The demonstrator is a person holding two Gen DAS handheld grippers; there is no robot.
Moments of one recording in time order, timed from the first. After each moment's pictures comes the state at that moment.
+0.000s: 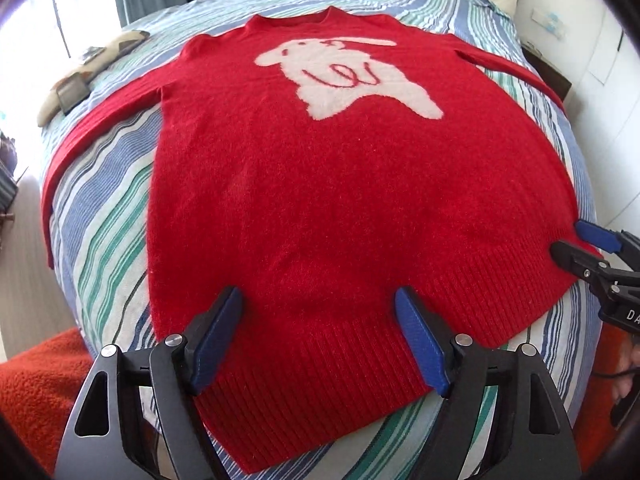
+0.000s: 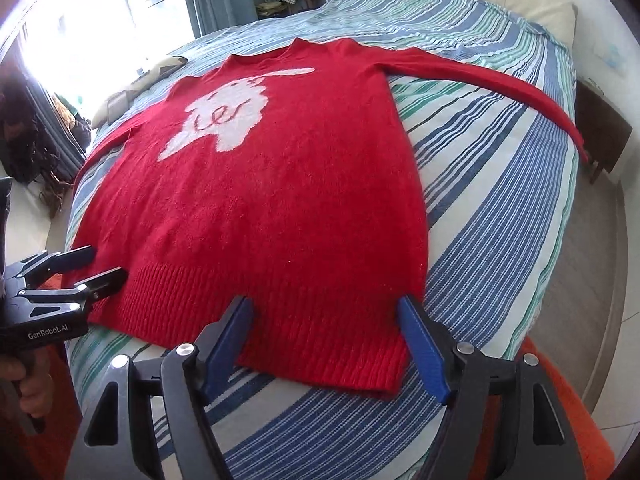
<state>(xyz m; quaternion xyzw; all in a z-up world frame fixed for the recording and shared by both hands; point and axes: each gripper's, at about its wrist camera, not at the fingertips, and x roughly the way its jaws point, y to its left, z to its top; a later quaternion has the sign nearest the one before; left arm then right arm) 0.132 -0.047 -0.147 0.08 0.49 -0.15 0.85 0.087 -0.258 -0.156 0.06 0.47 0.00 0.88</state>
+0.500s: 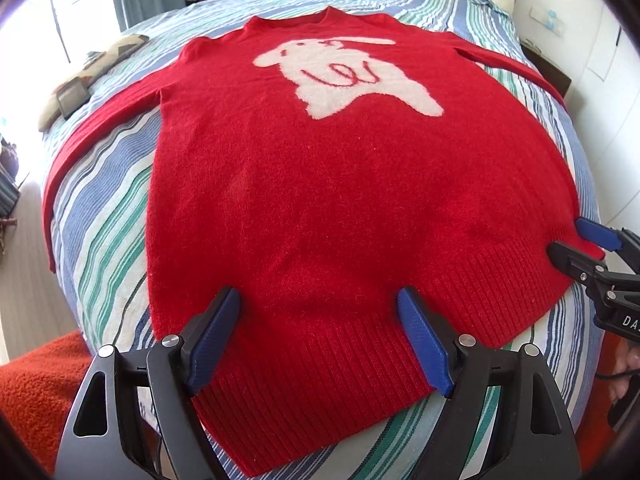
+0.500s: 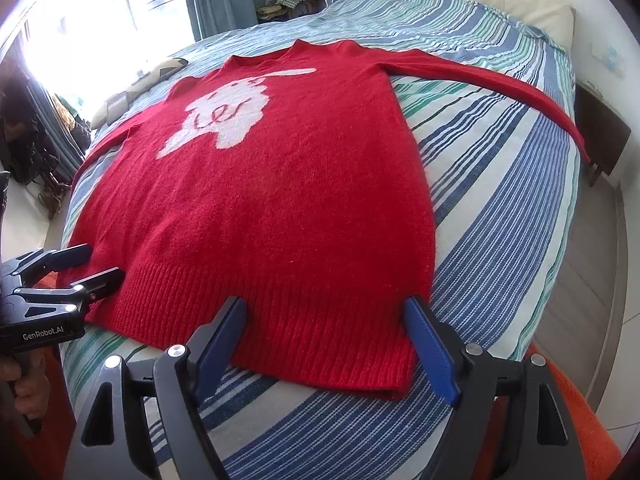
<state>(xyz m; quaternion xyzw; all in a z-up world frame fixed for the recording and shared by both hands) 0.130 -0.049 -0.149 0.09 0.49 -0.15 0.85 0.089 -0.254 -0.161 0.05 0.46 0.00 0.89</state>
